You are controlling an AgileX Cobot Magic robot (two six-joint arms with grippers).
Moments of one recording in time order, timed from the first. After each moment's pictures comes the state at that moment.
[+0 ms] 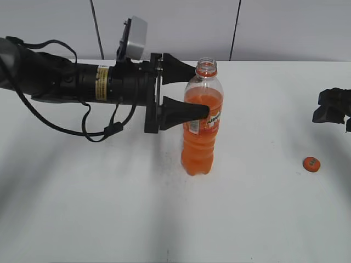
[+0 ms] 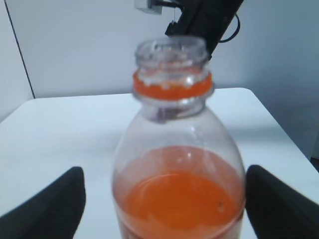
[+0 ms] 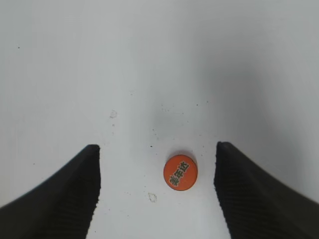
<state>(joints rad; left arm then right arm) -0.36 2.12 -1.23 1.41 -1.20 -0.68 -0.02 1.56 -0.78 0.39 0.32 -0.15</state>
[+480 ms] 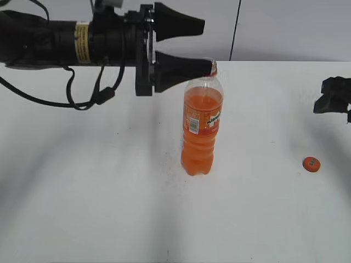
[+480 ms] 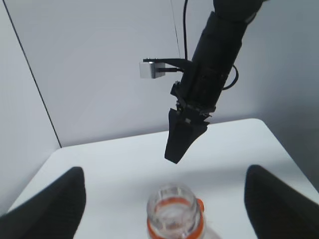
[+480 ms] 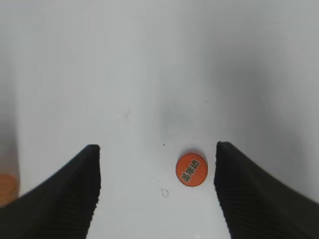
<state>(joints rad) -0.36 1.93 -1.23 1.40 -1.20 -0.74 -0.02 1.53 -0.83 0.39 0.40 -0.15</state>
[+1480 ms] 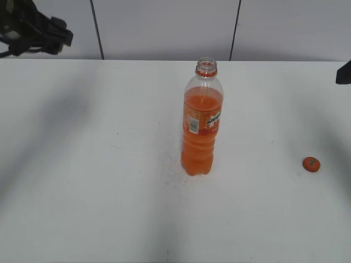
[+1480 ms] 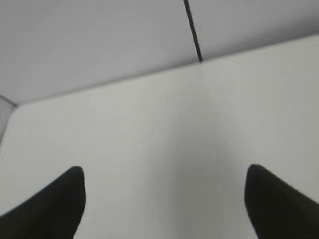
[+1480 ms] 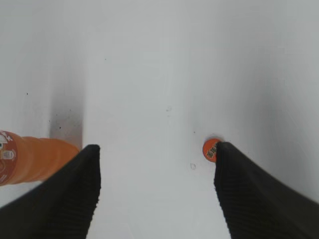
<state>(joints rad) -0.34 1.63 -1.24 0.77 0.60 -0.65 -0.02 1.26 -0.89 0.39 0.64 -0.15</state>
